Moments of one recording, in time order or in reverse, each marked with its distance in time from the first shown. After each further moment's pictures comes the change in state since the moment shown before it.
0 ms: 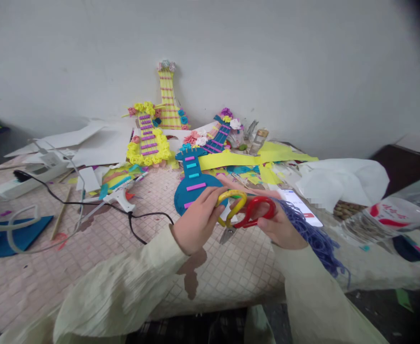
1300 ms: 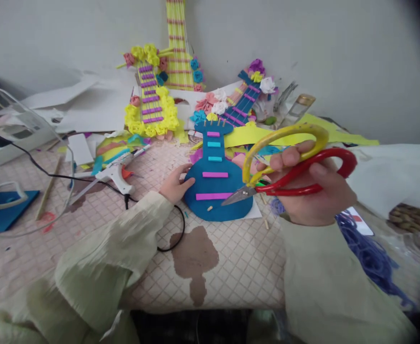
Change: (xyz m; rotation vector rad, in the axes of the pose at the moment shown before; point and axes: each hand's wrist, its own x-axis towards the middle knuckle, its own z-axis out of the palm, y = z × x) left_hand -0.013 -0.151 -0.004 -0.276 0.186 -0.658; right_hand 0.061 0.025 0.011 0.502 0.176 -0.149
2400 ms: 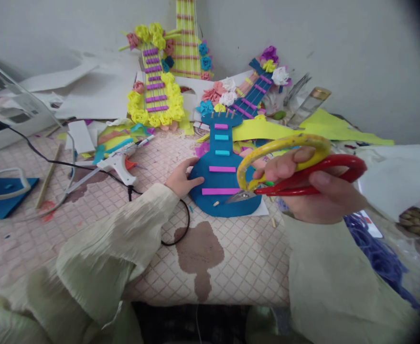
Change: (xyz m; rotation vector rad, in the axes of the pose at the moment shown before) left_hand 0.001 -0.006 0.001 0.010 -0.039 0.041; right_hand 0.002 0.009 -0.001 -0.110 -0.251 0.025
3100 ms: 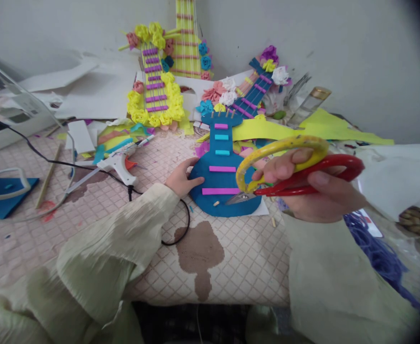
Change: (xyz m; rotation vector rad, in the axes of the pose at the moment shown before) left_hand 0.000 0.003 0.000 -0.016 -0.005 -0.010; right_hand 0.002 0.000 -0.002 -0.009 -0.049 0.020
